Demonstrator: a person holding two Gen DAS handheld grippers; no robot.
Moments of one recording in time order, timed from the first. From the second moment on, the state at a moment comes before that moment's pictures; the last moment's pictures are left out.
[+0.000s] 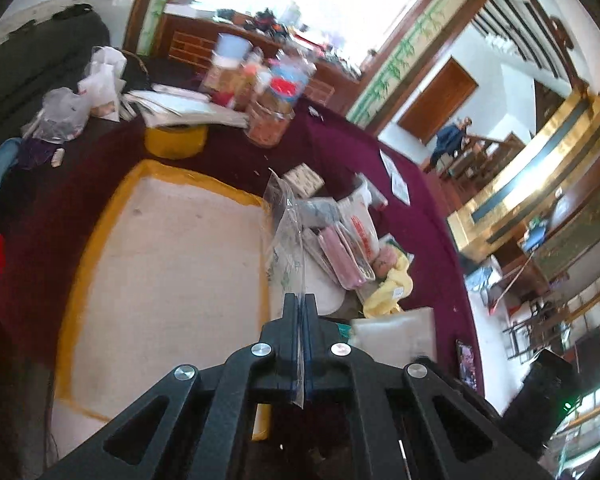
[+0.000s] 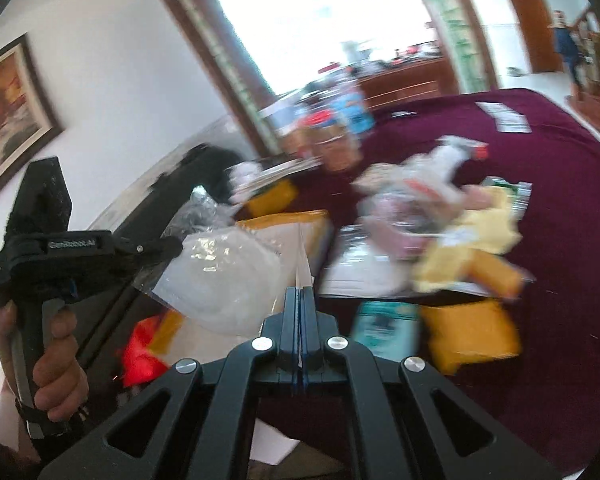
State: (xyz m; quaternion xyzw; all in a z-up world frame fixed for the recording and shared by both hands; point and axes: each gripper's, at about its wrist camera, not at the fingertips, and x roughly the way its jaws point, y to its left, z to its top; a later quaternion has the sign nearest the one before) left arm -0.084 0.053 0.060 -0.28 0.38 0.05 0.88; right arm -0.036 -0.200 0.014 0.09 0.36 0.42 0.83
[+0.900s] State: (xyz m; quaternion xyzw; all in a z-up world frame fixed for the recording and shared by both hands) left arm -0.078 0.070 -0.011 -0.10 0.49 0.11 0.86; right arm -0.022 -0.067 -0.064 0.07 0.49 0.45 0.74
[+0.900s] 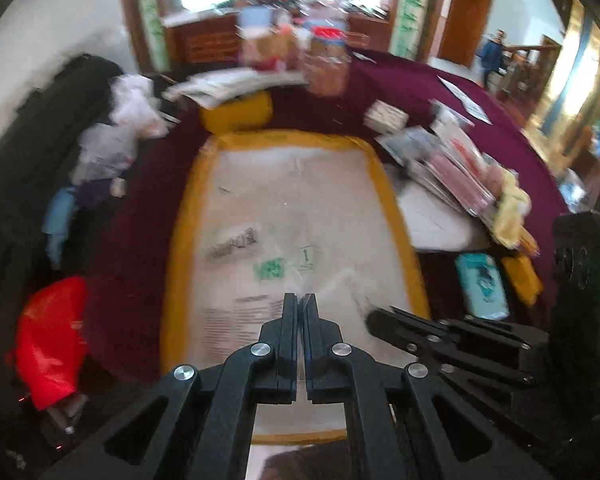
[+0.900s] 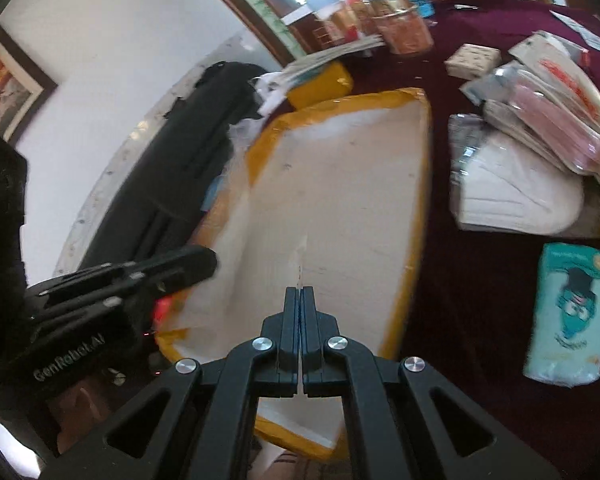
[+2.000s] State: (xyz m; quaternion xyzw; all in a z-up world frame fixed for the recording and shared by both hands) left arm -0.062 0.056 -0.002 -0.16 0.45 0.07 0.87; right arm -0.031 -0.134 -0.043 0.04 0.41 0.43 0.80
